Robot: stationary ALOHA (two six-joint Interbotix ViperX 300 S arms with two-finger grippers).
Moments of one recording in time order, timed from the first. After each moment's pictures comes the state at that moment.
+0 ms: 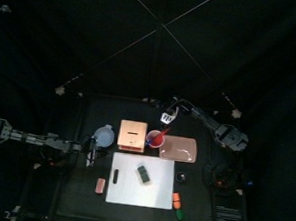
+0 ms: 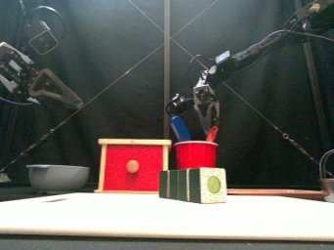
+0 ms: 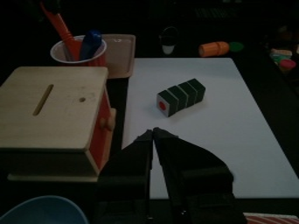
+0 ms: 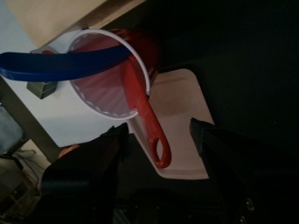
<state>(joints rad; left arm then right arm) 0.06 -0.66 1.31 0.03 -0.36 0.00 -0.72 0.29 -0.12 0.36 1.48 -0.33</state>
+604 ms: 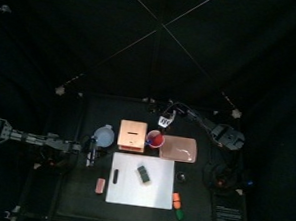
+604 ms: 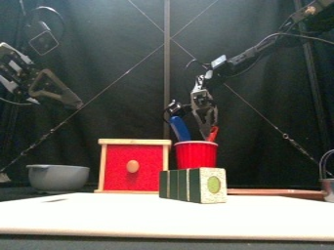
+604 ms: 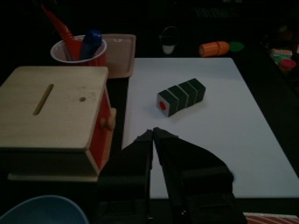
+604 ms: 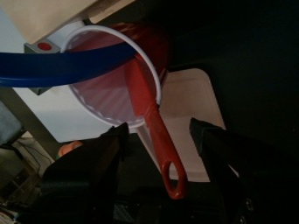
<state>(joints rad) 0.06 -0.66 1.31 0.03 -0.36 0.00 -0.69 0.33 -0.11 0.35 1.49 -0.33</state>
